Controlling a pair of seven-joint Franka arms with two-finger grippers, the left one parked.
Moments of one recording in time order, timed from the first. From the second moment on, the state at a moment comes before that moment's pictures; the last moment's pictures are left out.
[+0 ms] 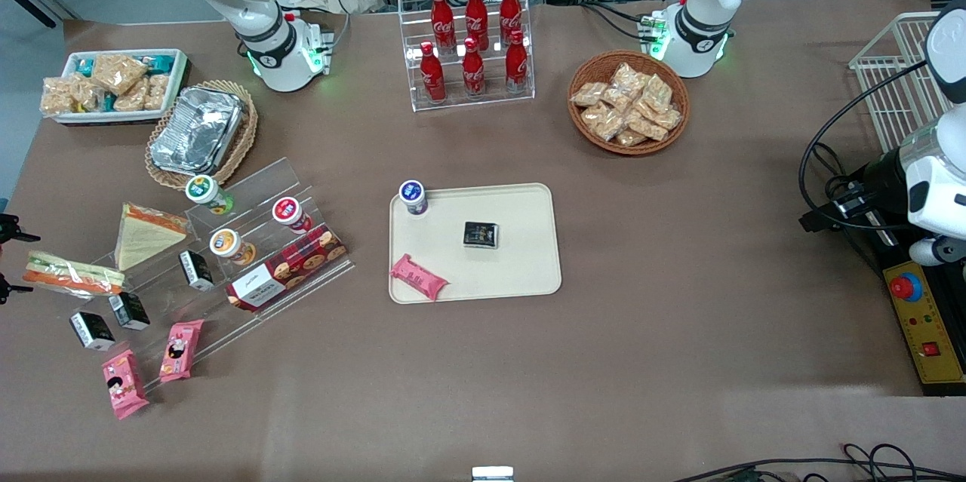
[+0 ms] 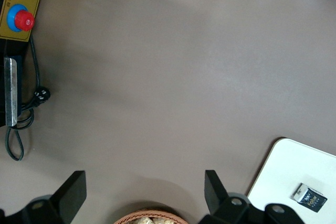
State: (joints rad) arm -0.36 0.46 -0.10 -1.44 0.03 1.80 1.05
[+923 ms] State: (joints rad) arm -0.38 0.51 -0.10 -1.44 0.04 1.83 1.14
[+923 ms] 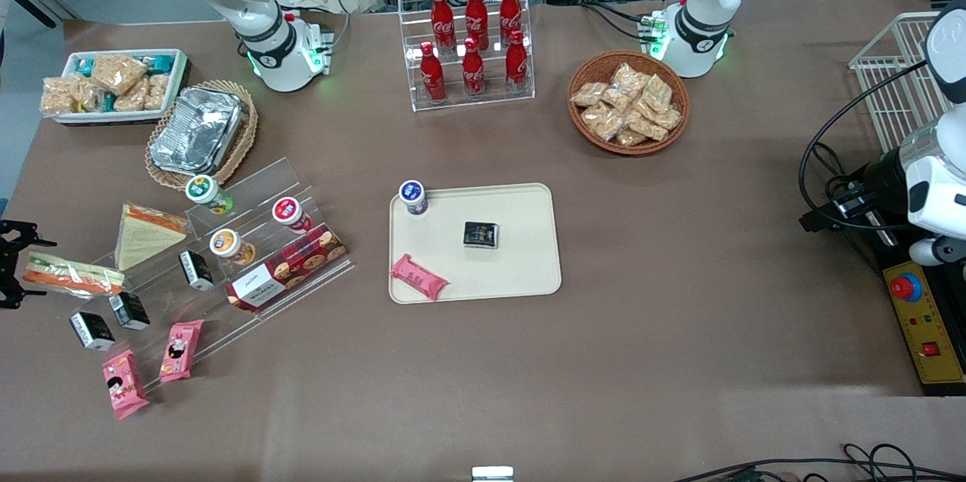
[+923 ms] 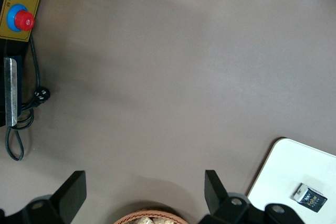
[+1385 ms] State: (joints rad) arm -0.38 0.51 -0.10 -1.43 0.07 1.83 1.16
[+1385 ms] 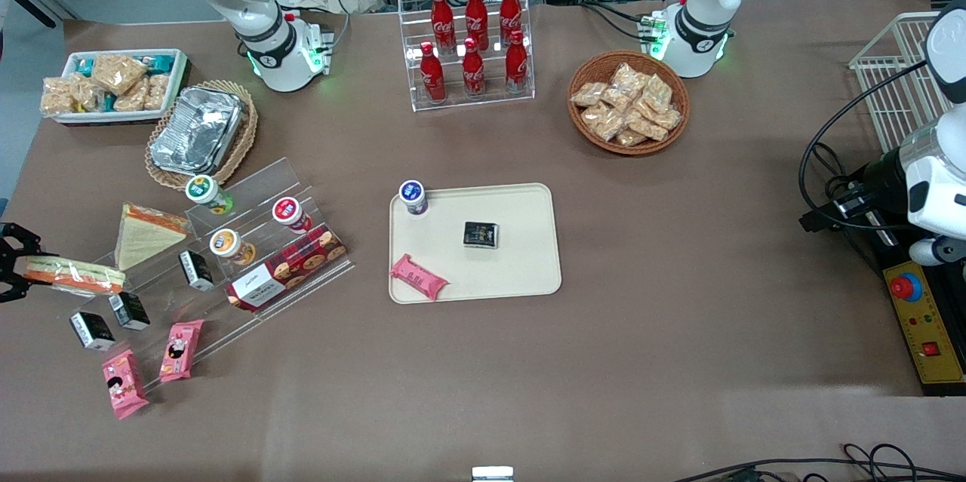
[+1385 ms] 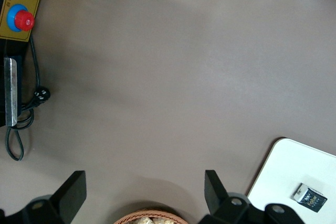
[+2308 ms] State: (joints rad) arm -0.39 0.31 -0.07 -1.41 0.21 1.78 1.17
